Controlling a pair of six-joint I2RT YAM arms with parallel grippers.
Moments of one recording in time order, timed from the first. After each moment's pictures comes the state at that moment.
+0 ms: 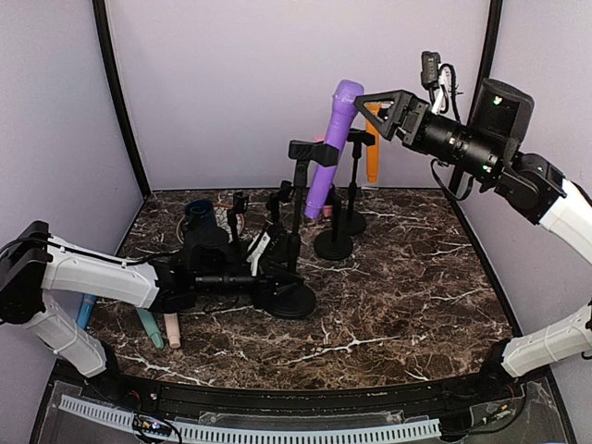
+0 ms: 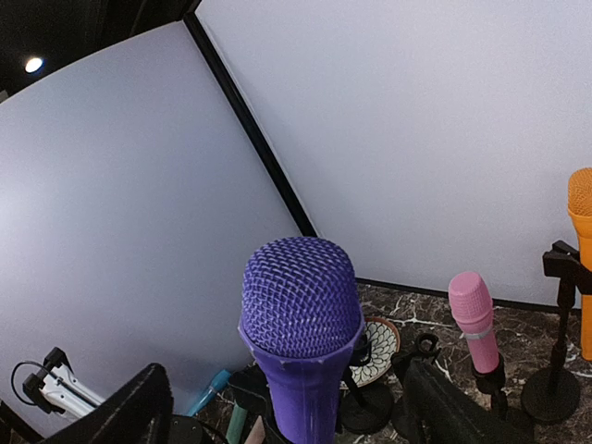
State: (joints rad) left arm -0.95 1.50 0.72 0.47 0.31 -0.16; right arm 0.83 1.19 1.42 -0.17 -0.03 0.45
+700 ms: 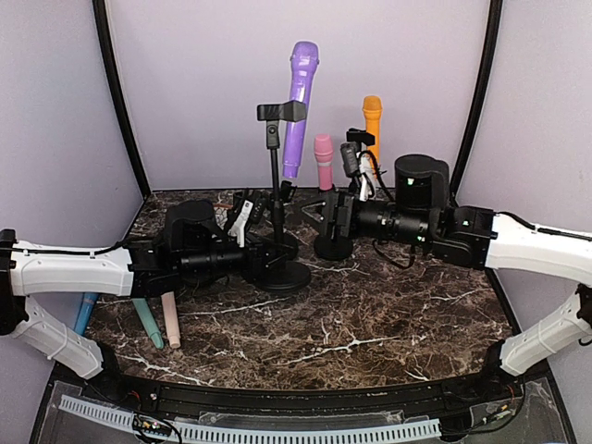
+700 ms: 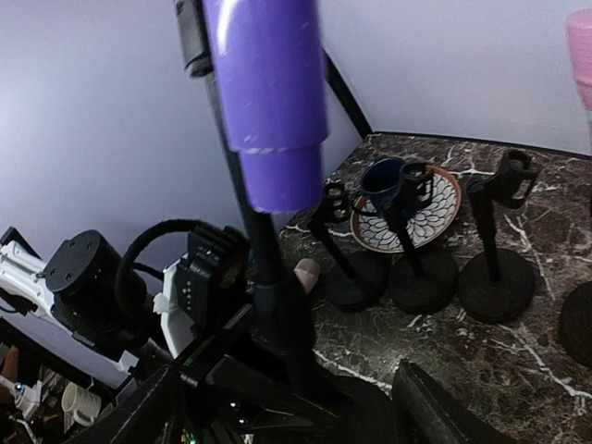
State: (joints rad) left arm -0.95 1.33 0.83 0.24 0.16 -0.35; right arm 1.02 1.29 1.11 0.01 -0.04 0.56
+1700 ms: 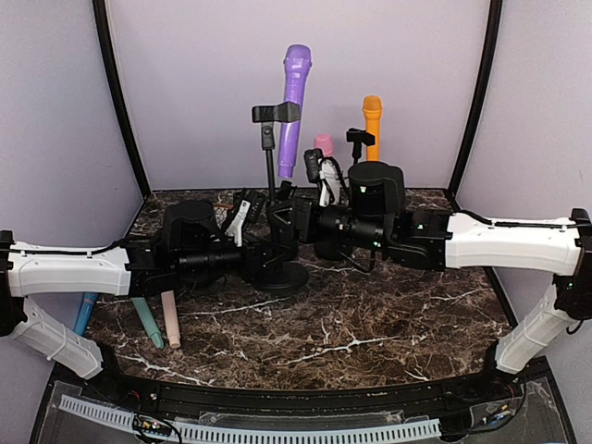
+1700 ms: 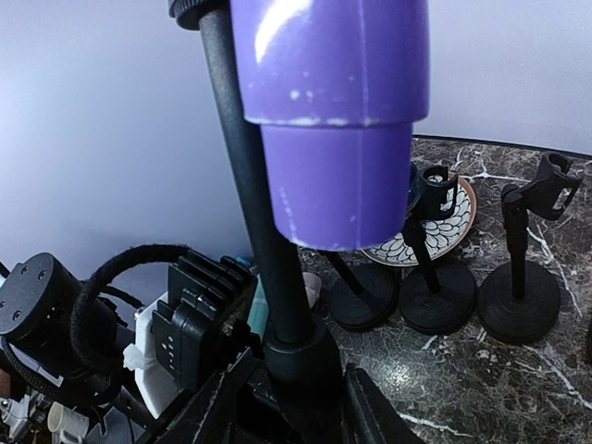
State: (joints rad) left arm -0.95 1.32 0.83 0.20 0.15 -0.39; right arm 1.10 1.51 1.22 0.11 0.03 0.57
